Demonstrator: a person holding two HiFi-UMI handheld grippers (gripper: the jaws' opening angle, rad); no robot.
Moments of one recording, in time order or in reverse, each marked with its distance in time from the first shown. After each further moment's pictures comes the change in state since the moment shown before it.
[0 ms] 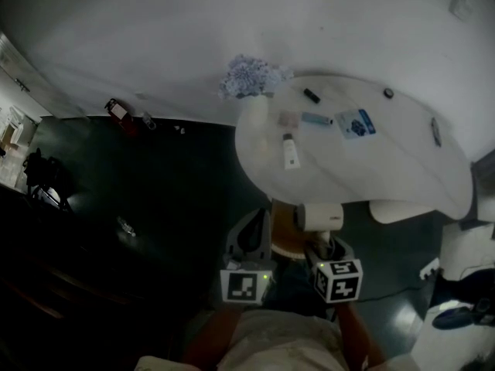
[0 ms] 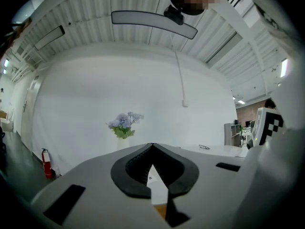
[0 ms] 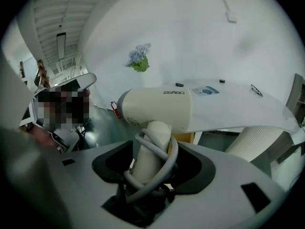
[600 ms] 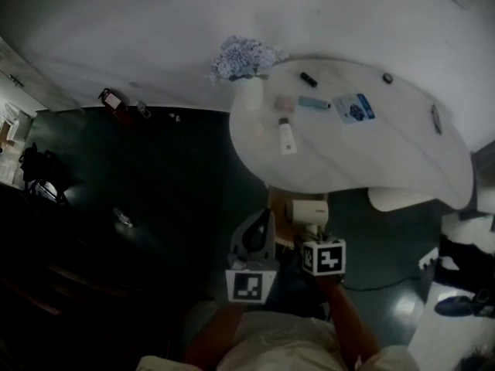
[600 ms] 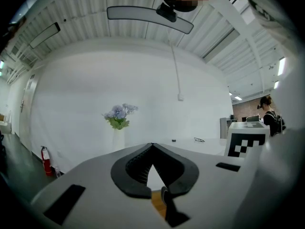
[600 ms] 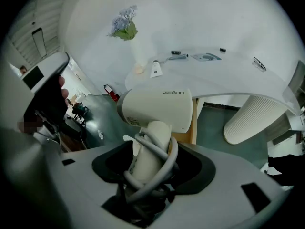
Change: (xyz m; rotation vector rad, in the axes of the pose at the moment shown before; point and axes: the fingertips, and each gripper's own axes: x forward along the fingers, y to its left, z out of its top) left arm -0.013 -0.023 -0.035 0.079 0.037 -0.039; right arm 0.051 -0.003 -0.060 0.092 0.275 -0.014
